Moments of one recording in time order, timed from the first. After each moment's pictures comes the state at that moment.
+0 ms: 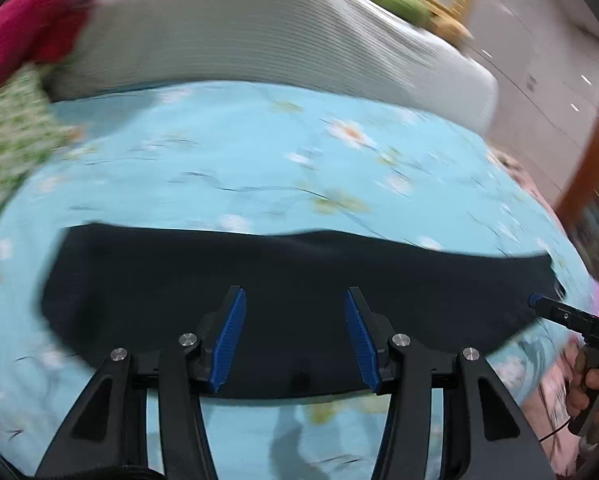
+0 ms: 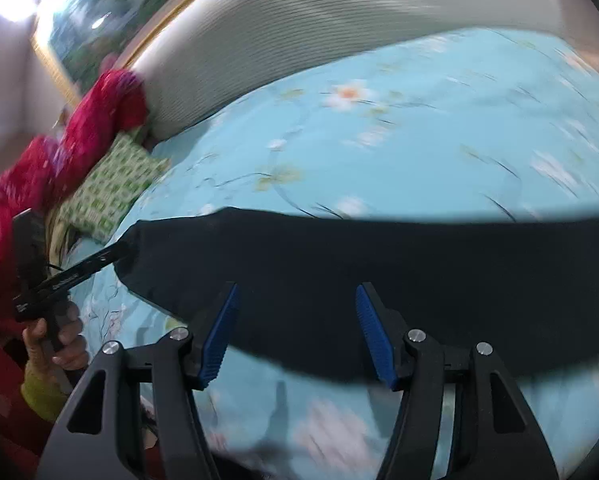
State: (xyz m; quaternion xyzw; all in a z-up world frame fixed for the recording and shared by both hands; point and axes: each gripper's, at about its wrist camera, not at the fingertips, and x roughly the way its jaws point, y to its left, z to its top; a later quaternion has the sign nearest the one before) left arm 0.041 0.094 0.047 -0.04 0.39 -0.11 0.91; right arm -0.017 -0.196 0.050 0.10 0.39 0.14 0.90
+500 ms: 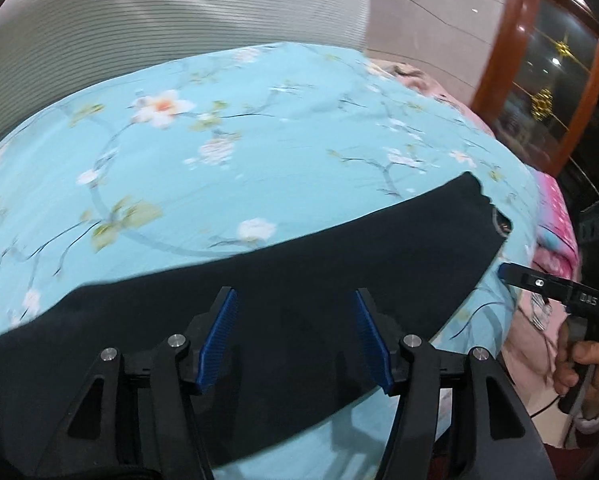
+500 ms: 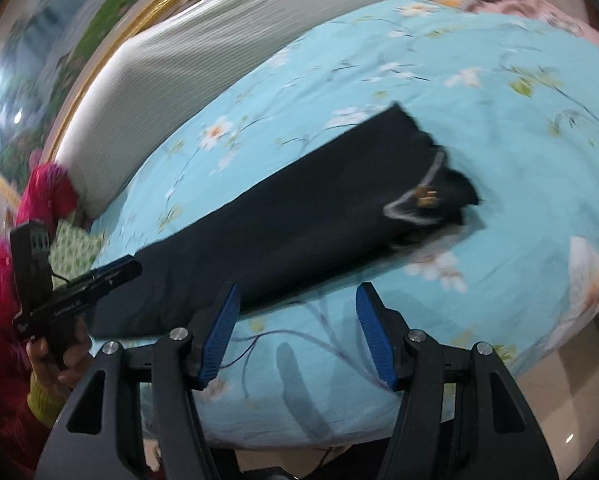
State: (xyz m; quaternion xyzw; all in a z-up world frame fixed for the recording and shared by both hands) left arm 0.091 -0.085 0.035 0.07 0.43 -0.30 0.85; right arm -0.079 -0.307 0.040 0.22 0.36 0.00 0.91
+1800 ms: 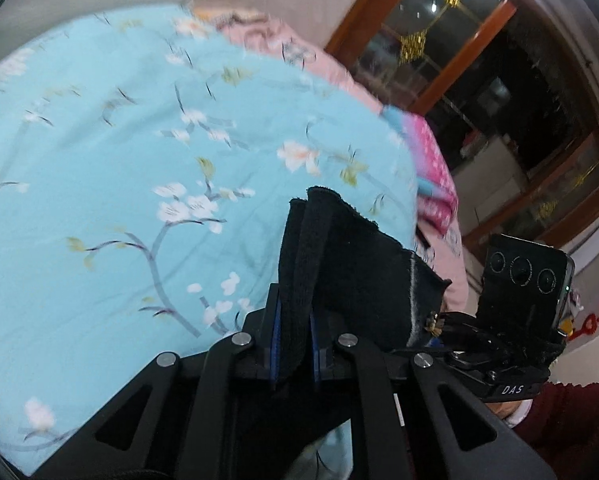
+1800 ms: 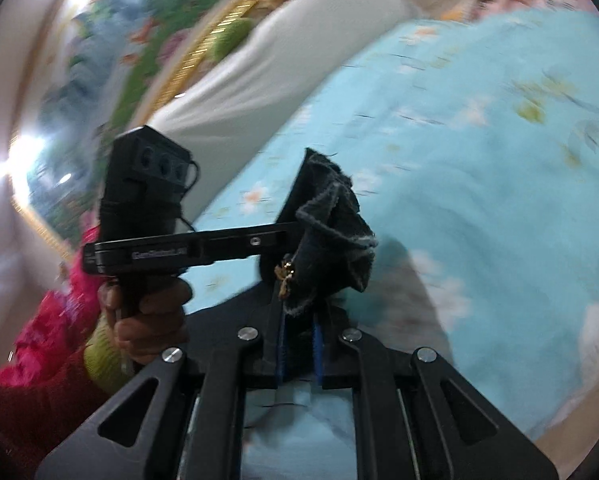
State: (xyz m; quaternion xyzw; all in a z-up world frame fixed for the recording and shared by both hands) left arm 0.149 -0.275 0.045 0.07 0.48 -0.54 0.68; right arm -0.074 -0.345 0.056 0.29 0.25 0.09 0.92
